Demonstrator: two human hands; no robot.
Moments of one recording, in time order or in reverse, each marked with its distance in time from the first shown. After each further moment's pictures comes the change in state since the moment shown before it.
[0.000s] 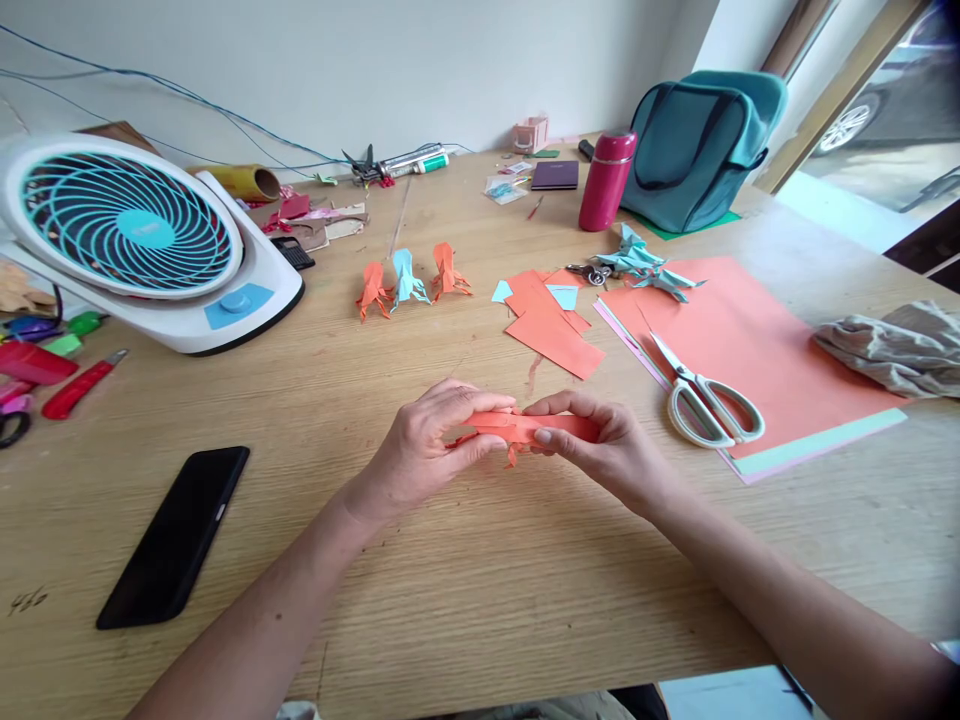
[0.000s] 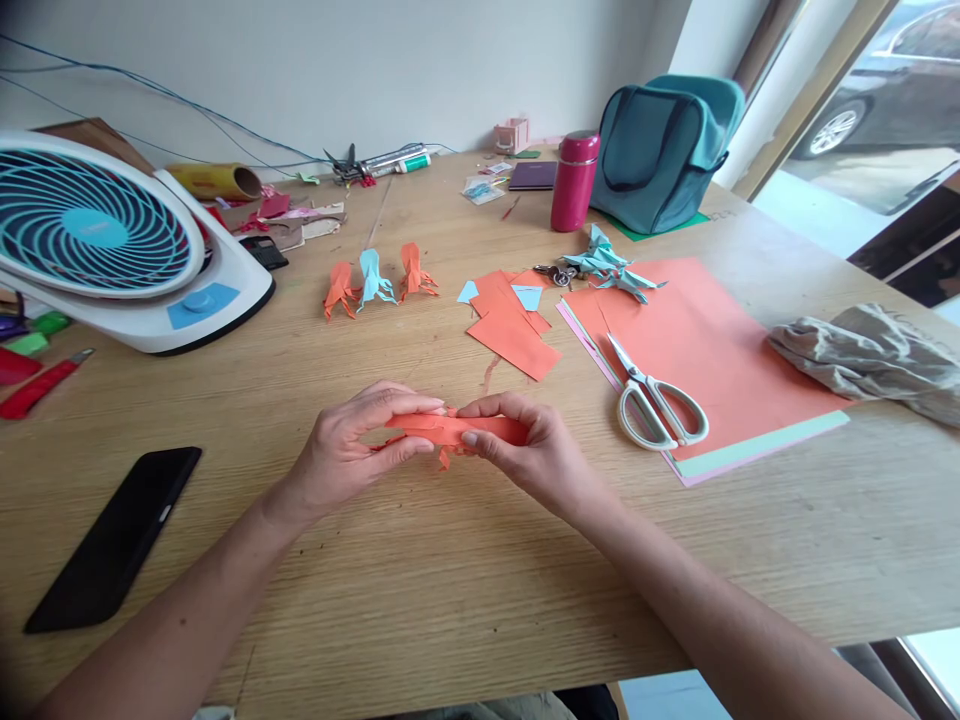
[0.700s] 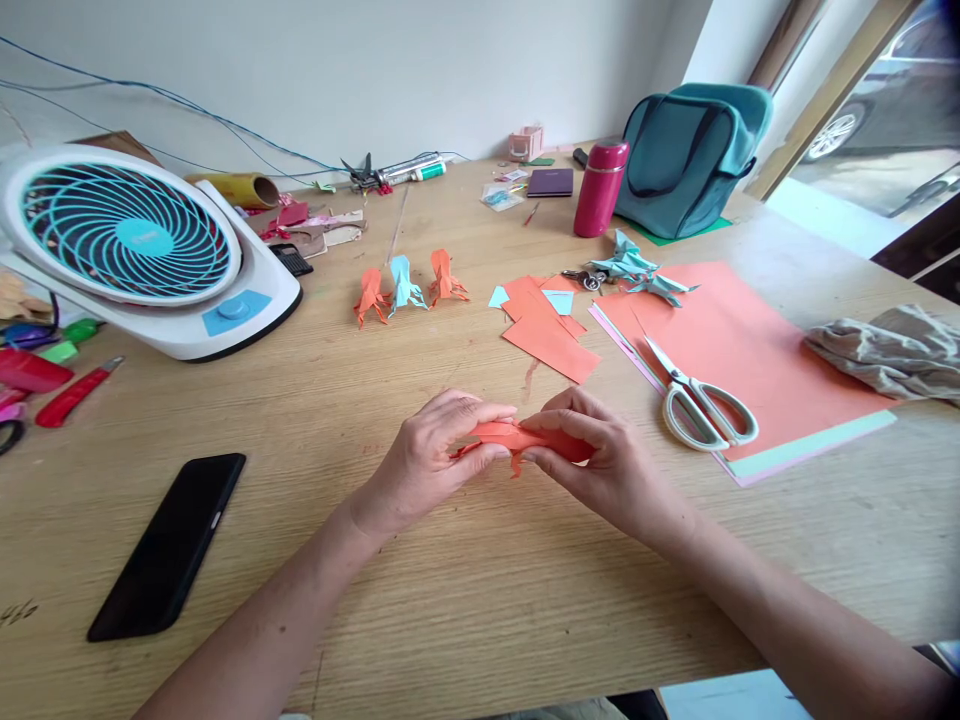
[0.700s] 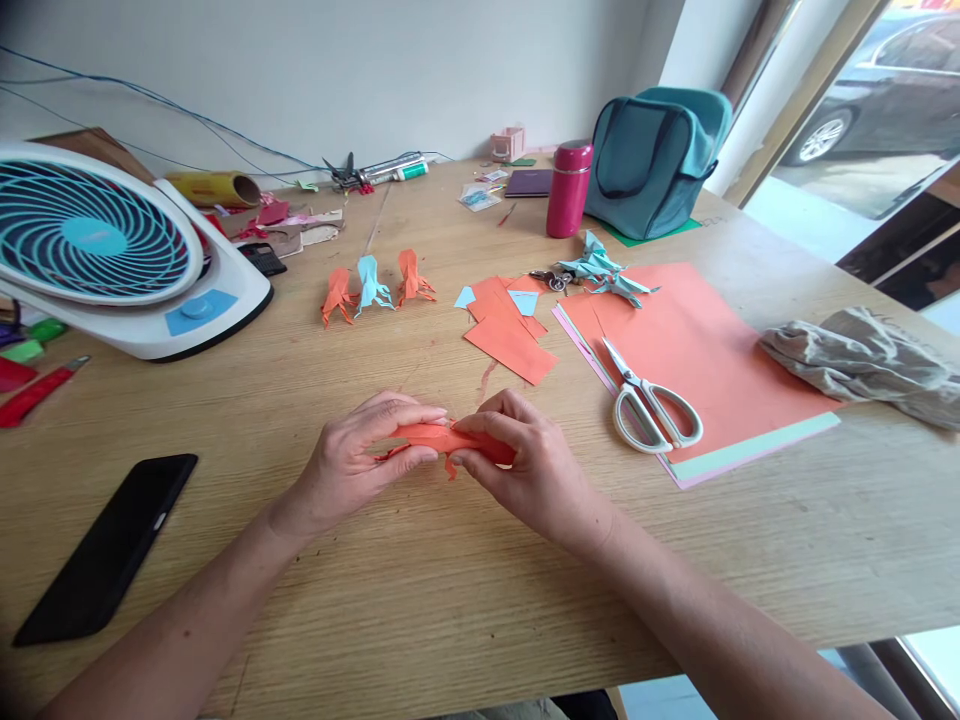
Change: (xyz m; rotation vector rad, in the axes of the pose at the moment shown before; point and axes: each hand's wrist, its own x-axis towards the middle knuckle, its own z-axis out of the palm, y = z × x) left_hand -0.001 0.004 0.007 0.055 0.009 0.040; right_hand -0.007 -0.003 0.002 -0.460 0.068 -0.378
